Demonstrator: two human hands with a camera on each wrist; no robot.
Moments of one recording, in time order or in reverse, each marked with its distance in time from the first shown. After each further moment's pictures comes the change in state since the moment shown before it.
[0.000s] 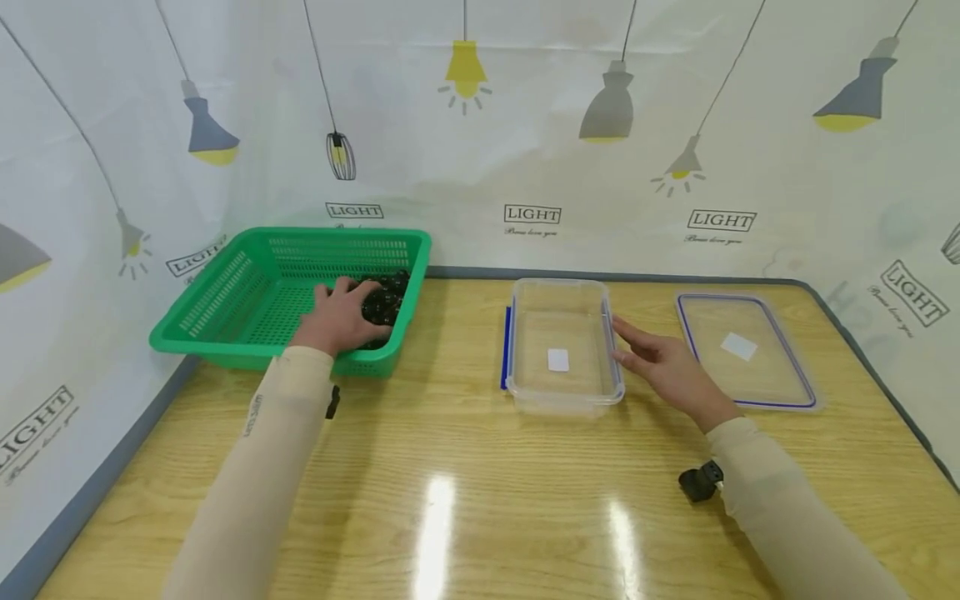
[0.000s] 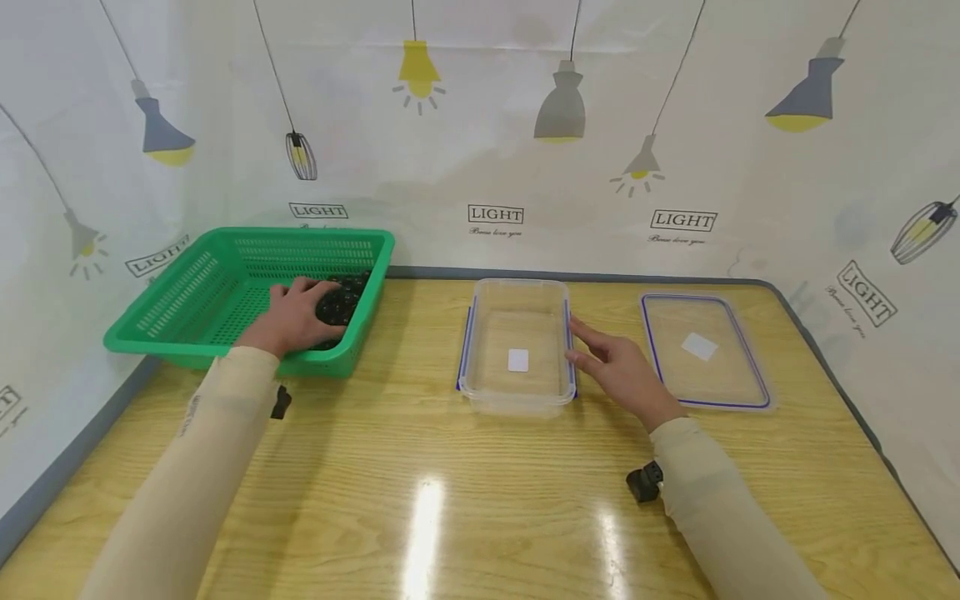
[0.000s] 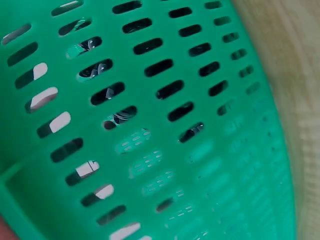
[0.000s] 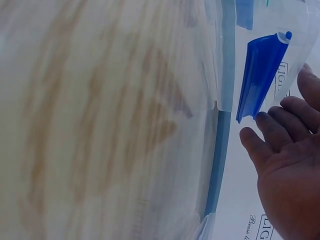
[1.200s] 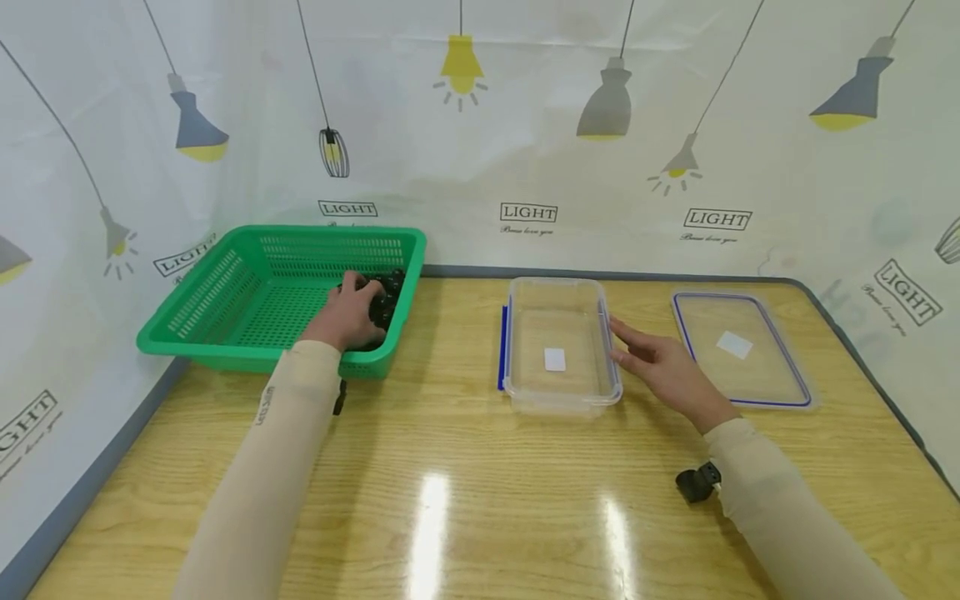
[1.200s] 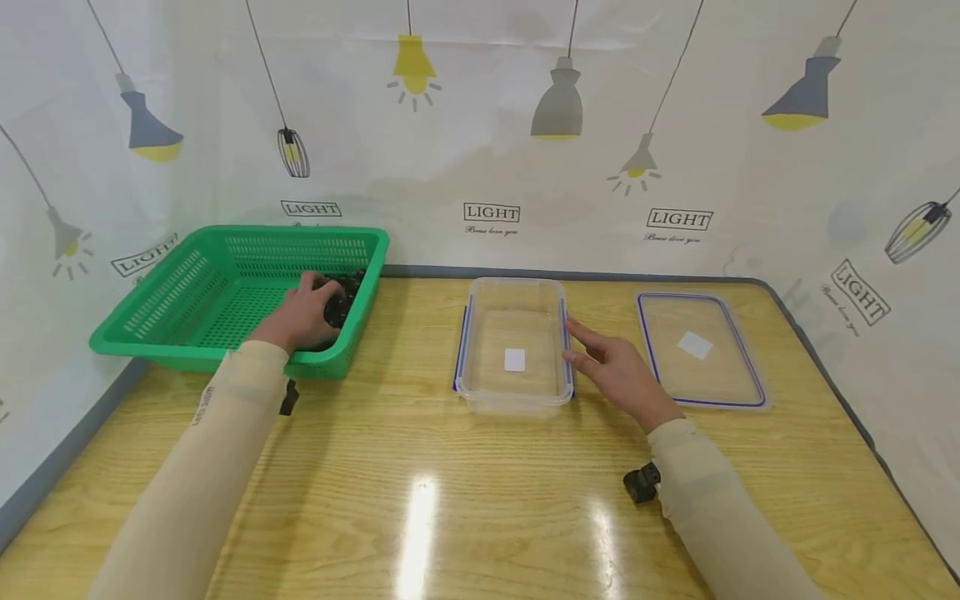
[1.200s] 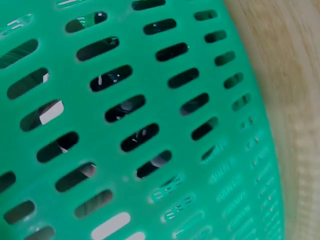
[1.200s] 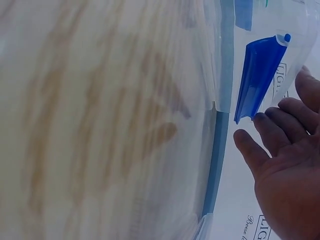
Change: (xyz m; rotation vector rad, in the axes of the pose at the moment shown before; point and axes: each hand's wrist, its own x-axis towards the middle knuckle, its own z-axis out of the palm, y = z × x) left_hand 0.023 0.001 0.014 -0.011 -0.023 0.065; right_hand -0.001 -0.003 0.000 0.003 -0.016 0.045
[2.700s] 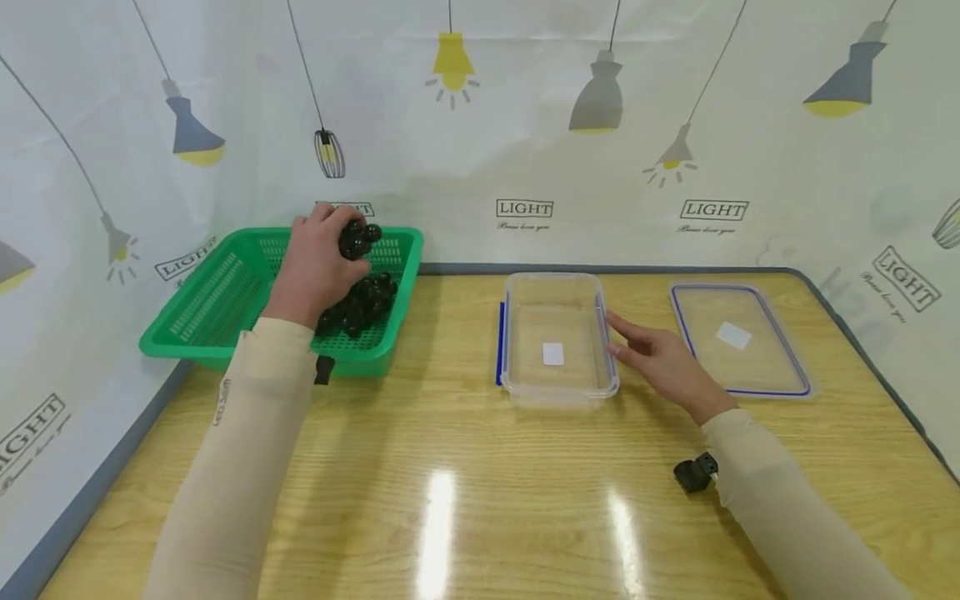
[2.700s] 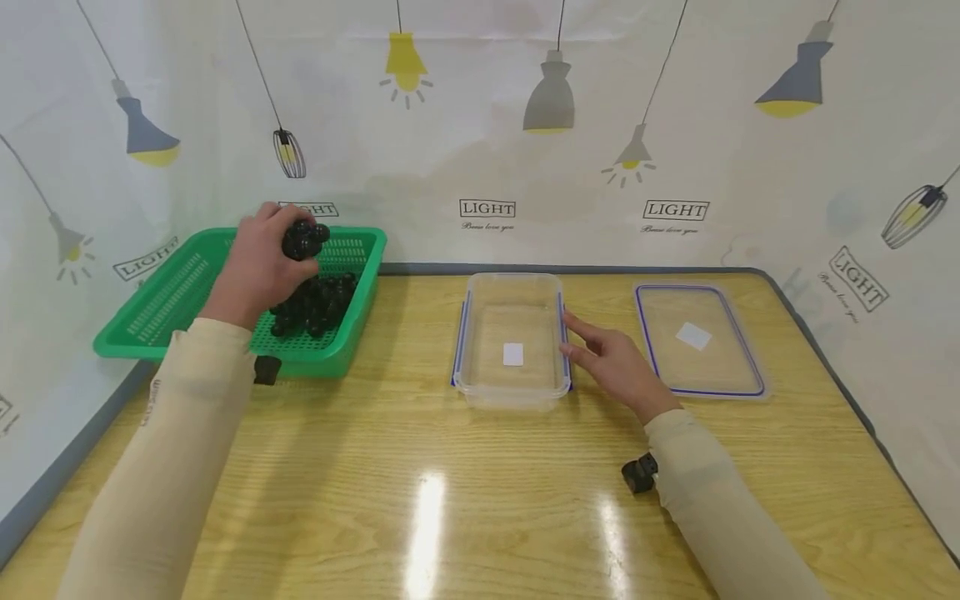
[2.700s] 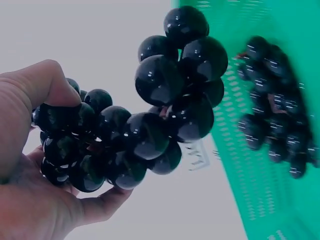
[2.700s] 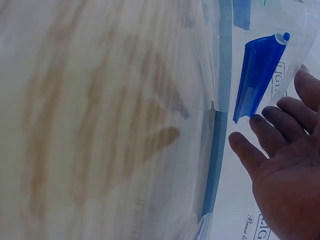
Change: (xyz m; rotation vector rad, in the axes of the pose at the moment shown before) left_hand -0.034 0.040 -0.075 -0.107 0.462 0.178; right_hand 0.002 0.007 -0.001 -0.012 0.006 -0.007
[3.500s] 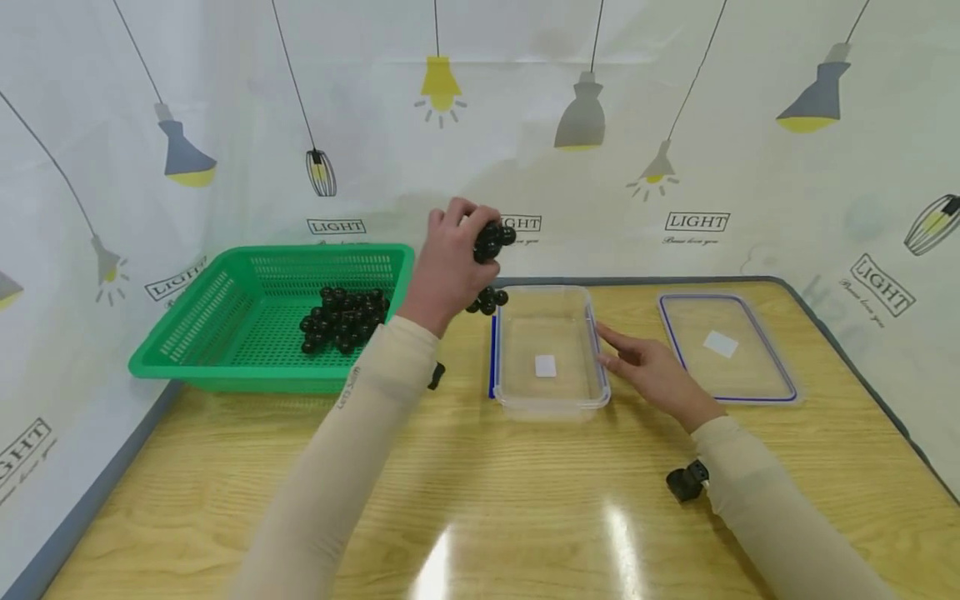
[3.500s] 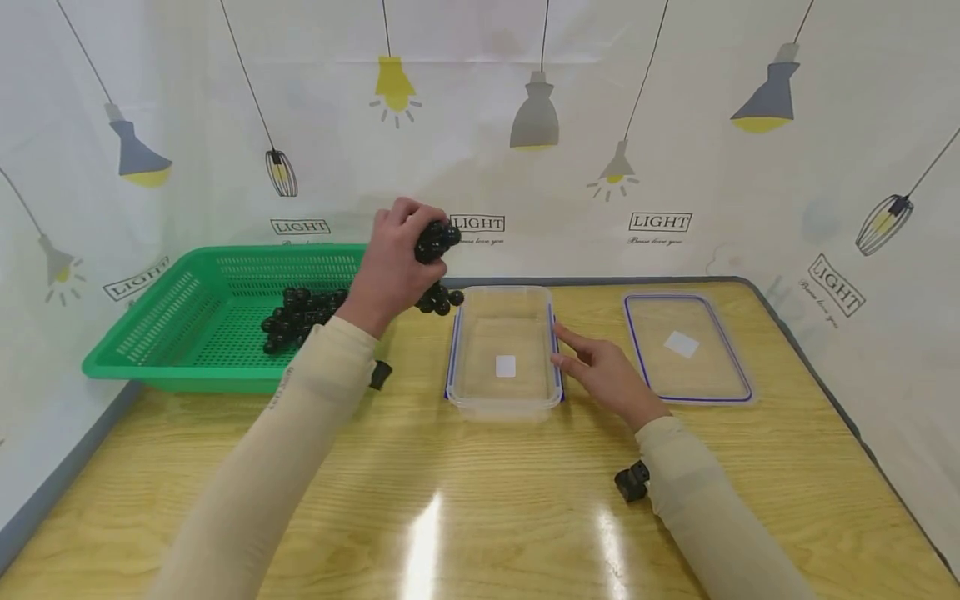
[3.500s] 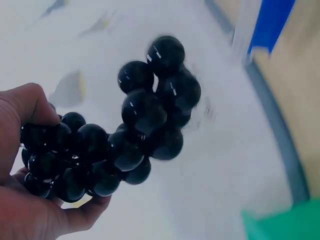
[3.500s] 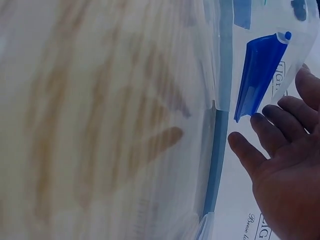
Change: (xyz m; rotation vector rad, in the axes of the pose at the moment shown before) left_hand 0.027 0.124 0.071 -0.118 0.120 0.277; right_hand 0.000 0.004 0.003 -0.002 0.022 0.016
